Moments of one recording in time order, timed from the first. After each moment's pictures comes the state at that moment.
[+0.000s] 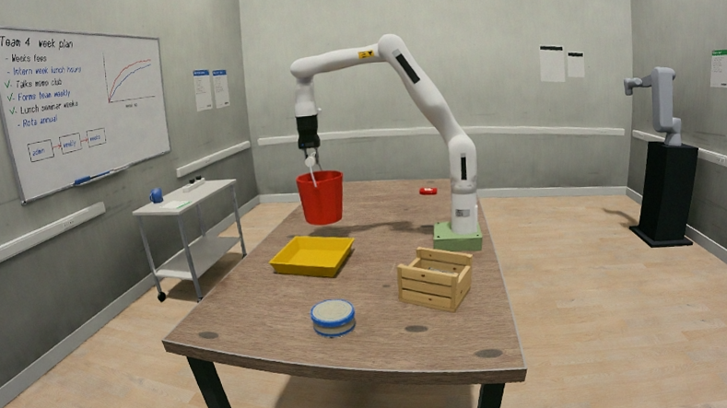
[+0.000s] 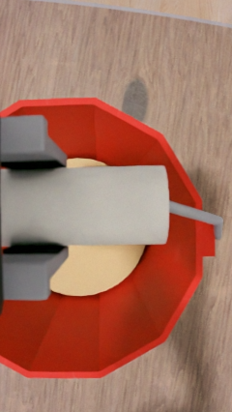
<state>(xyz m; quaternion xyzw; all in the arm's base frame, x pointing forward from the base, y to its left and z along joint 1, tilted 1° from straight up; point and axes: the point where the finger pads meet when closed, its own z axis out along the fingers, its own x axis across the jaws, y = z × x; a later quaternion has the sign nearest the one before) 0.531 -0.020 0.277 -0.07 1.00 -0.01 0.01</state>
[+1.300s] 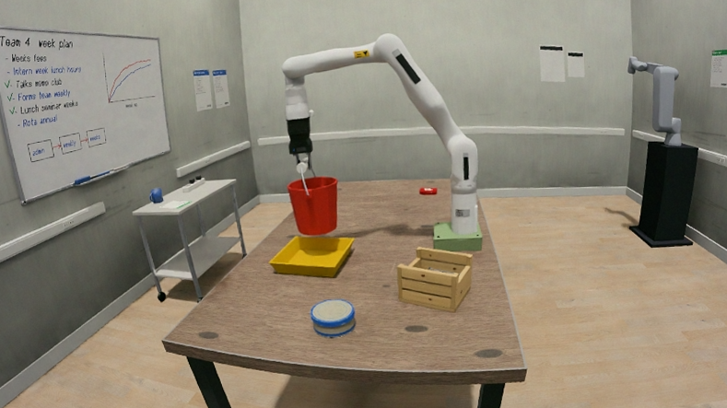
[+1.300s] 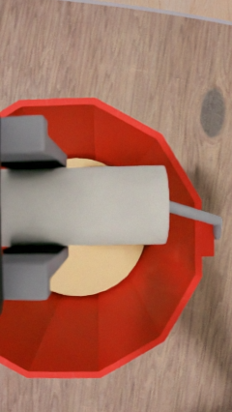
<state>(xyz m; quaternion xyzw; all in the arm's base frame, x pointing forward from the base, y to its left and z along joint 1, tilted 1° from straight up) 0.527 0.078 0.276 -0.07 1.00 -0.01 0.01</state>
